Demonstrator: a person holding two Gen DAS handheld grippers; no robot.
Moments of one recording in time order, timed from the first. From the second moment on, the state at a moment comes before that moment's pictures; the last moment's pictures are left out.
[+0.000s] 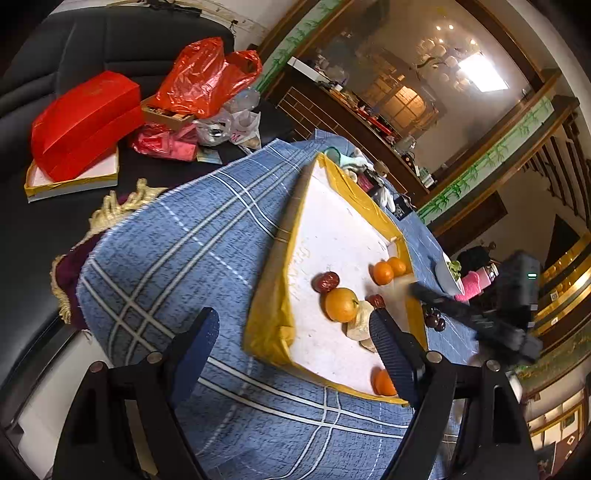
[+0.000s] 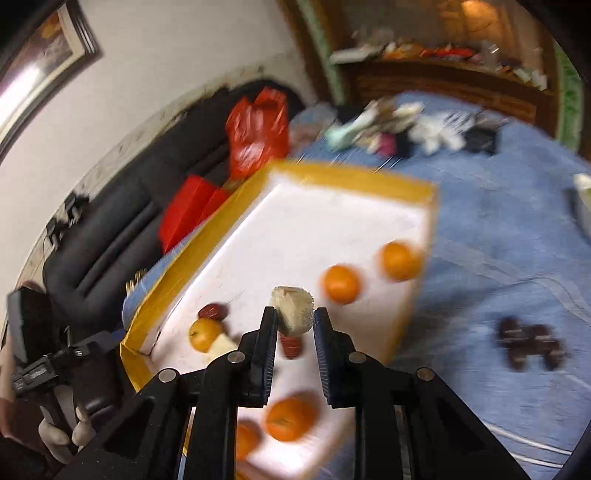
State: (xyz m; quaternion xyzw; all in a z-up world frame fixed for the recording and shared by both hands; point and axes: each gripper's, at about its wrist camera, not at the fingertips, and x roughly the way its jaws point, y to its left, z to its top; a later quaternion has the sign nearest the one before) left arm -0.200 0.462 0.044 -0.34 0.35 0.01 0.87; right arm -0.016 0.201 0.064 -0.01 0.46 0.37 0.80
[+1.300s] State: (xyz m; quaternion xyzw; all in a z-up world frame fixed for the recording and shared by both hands) left arm -0.085 0.196 0.099 -0.09 0.42 -0.13 0.90; right arm 0.041 -0.003 0.018 0.04 0.44 0.21 0.87
